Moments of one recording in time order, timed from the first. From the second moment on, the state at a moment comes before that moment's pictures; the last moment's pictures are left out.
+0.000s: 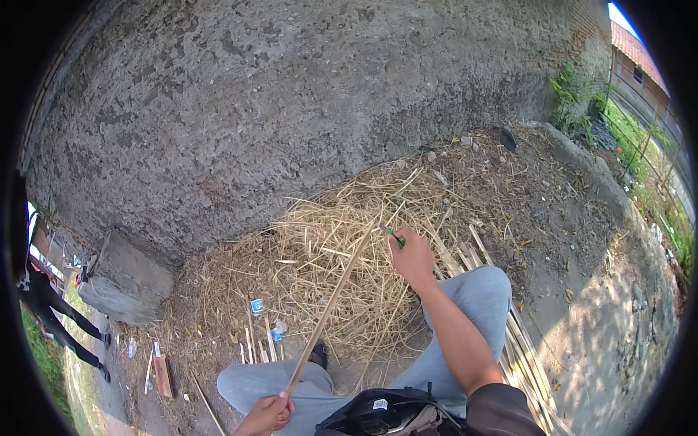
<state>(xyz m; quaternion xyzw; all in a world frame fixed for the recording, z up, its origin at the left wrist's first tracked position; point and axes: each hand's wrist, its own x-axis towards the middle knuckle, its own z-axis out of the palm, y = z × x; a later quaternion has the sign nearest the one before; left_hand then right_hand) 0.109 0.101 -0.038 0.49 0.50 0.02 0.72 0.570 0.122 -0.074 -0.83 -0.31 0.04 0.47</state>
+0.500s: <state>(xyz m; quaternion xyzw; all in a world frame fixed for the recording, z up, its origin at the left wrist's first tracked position) 0.128 0.115 -0.042 0.44 0.52 0.00 0.73 0.567 0.100 -0.073 -0.90 -0.39 0.00 0.21</state>
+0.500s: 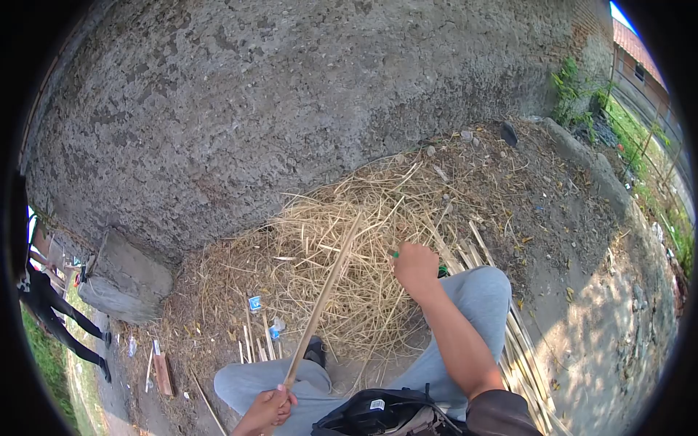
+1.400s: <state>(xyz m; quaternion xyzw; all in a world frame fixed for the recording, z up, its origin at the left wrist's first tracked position) 0.283 0.196 -0.024 0.55 0.38 0.00 0.75 0.472 0.110 -0.048 -0.63 -0.59 0.10 0.49</state>
